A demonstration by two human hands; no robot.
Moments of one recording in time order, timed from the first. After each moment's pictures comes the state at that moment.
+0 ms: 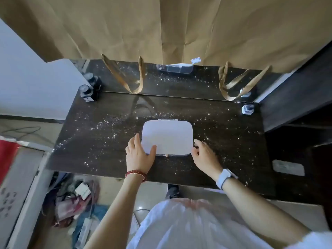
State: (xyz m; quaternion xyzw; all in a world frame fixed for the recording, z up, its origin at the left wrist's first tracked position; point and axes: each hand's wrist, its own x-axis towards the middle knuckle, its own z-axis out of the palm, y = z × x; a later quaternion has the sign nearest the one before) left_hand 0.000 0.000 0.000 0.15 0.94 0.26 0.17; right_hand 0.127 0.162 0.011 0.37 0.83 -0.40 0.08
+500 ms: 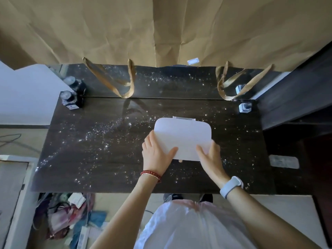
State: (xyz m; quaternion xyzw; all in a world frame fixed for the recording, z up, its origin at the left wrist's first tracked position) left_hand -0.007 0.060 -0.009 0.22 0.90 0.33 0.19; right_hand 0.116 0.171 0.003 0.50 0.71 -0.49 -0.10
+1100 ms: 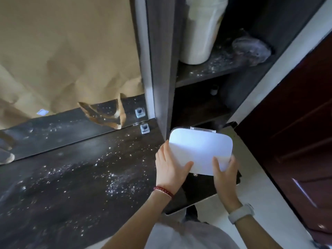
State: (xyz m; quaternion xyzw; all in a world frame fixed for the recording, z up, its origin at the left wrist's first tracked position) left_hand 0.244 0.292 0.034 0.44 0.79 0.37 0.21; right_hand 0.384 0.333 0.032 0.61 0.55 -0.40 -0.40
